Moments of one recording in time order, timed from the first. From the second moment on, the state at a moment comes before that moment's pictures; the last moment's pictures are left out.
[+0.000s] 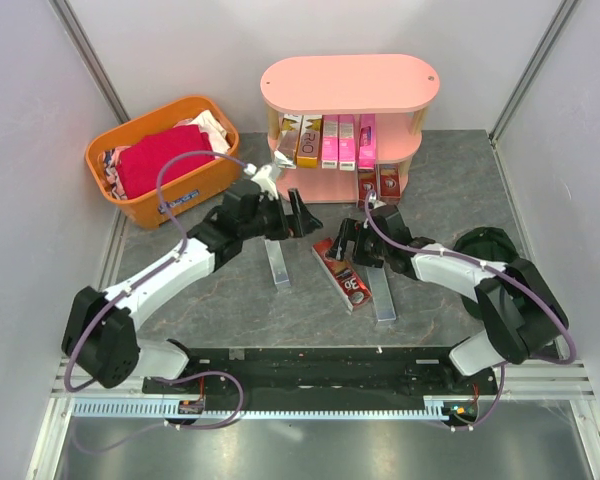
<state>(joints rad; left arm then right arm) -0.56 1.33 0.97 -0.08 0.27 -0.65 0.52 1.52 0.75 0.03 -0.18 0.68</state>
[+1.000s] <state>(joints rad) -0.71 1.74 1.12 -0.18 0.21 -0.73 0.61 1.06 0.70 -0.13 -0.14 0.65</state>
